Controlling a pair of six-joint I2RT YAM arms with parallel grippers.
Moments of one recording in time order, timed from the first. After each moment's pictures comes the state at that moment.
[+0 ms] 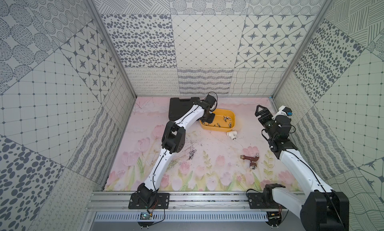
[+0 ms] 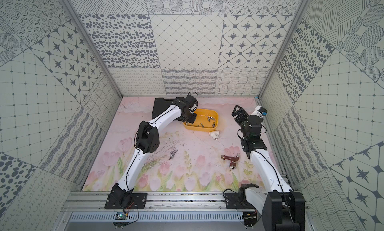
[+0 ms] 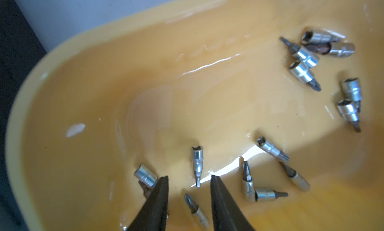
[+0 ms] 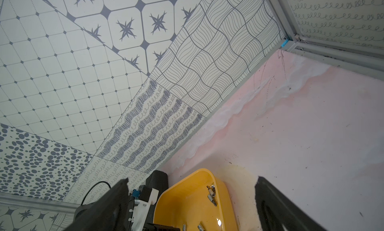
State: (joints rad) left arm -0.55 2.56 2.40 -1.00 0.02 -0.13; right arm 0.02 1.07 0.69 0.22 0.03 0.84
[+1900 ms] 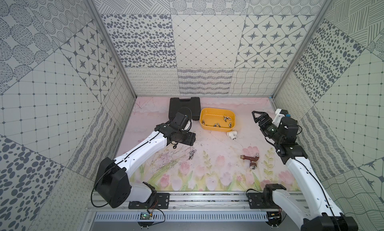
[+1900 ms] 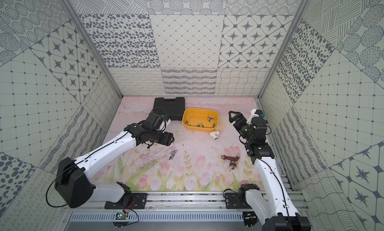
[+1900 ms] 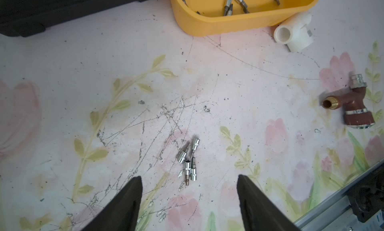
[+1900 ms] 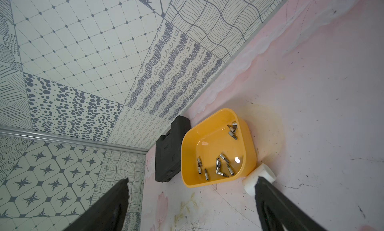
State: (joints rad) left arm -0.54 1.42 1.13 -0.76 0.09 -0.24; right arm 0.00 0.90 0.75 -0.15 -0.27 0.91
